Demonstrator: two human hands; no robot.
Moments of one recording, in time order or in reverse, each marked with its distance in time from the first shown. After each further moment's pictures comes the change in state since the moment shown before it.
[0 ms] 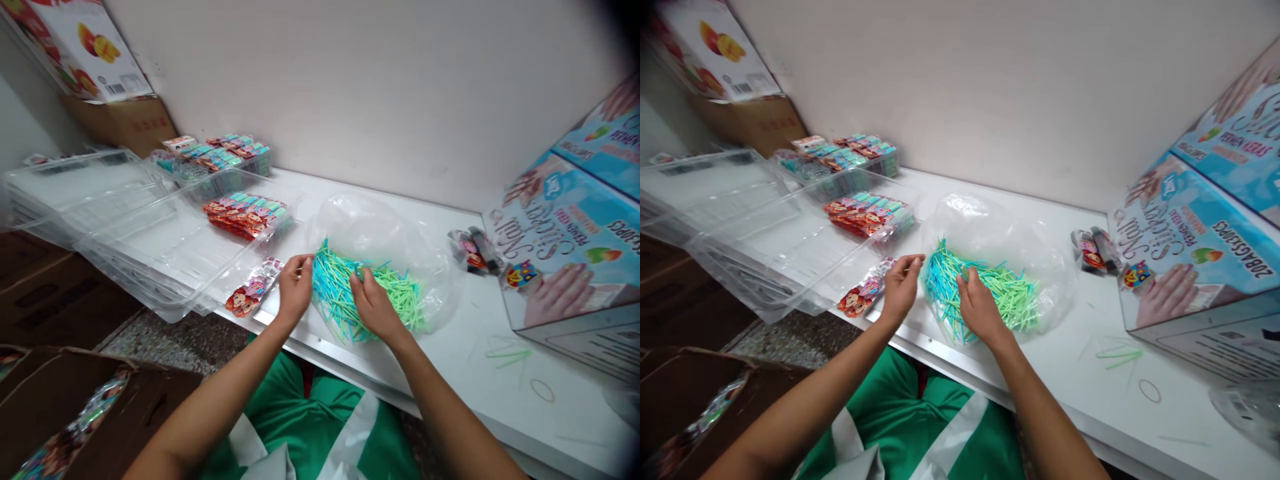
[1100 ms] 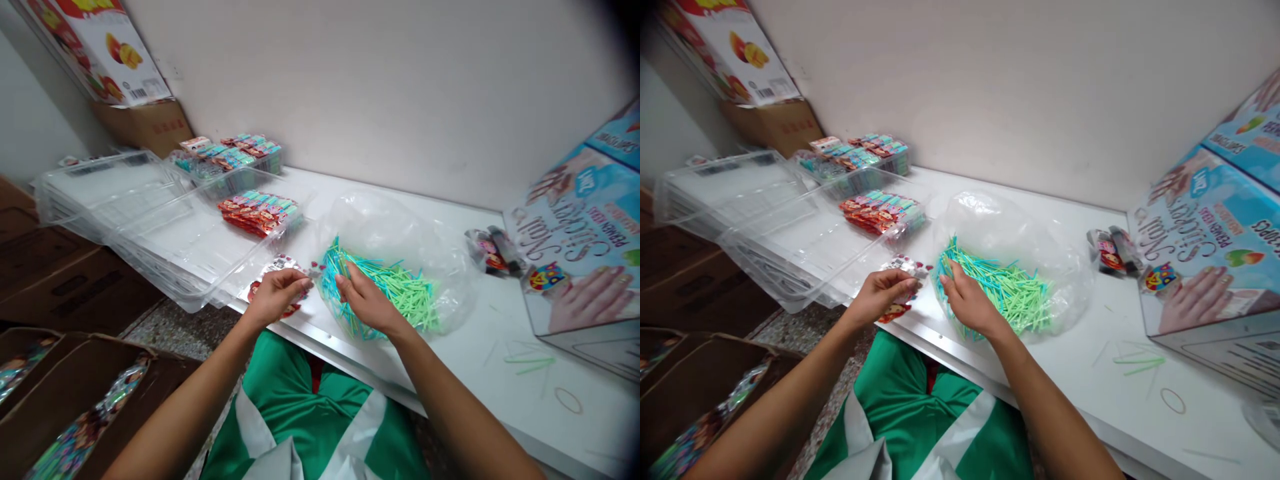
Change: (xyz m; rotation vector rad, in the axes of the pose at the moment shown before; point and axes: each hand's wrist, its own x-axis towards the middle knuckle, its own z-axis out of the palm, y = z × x) left_hand 0.000 0.017 -0.082 0.127 -0.421 -0.197; right_hand 0.011 -0.030 0.006 0.046 -0.287 -0.076
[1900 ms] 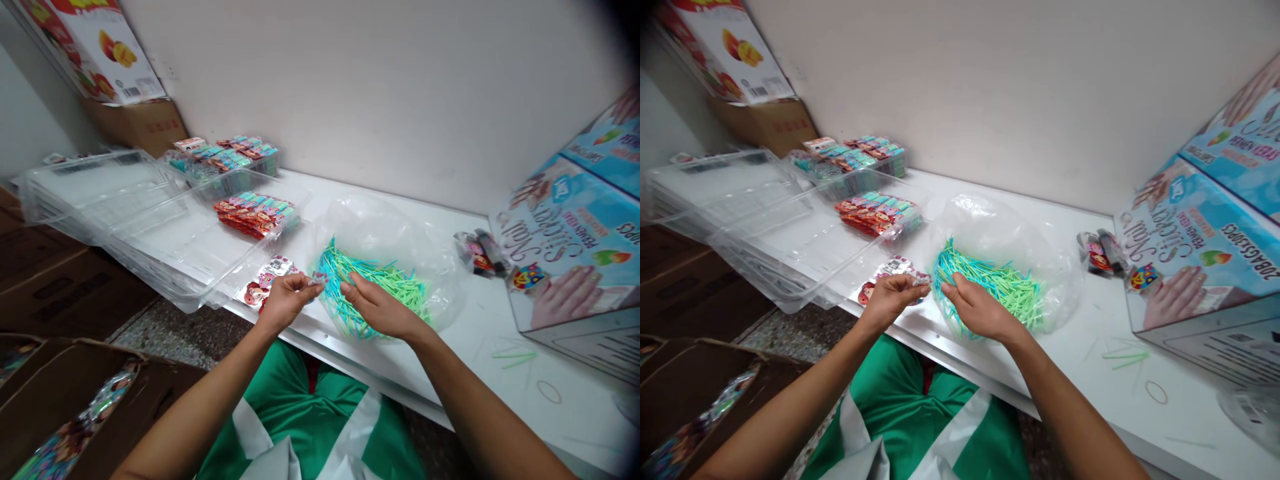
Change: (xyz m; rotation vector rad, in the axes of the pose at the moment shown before) left_hand -0.004 0.005 0.030 -0.197 0.031 -0.023; right_hand -0.018 -0.017 -0.025 -0.196 -0.136 -0.048
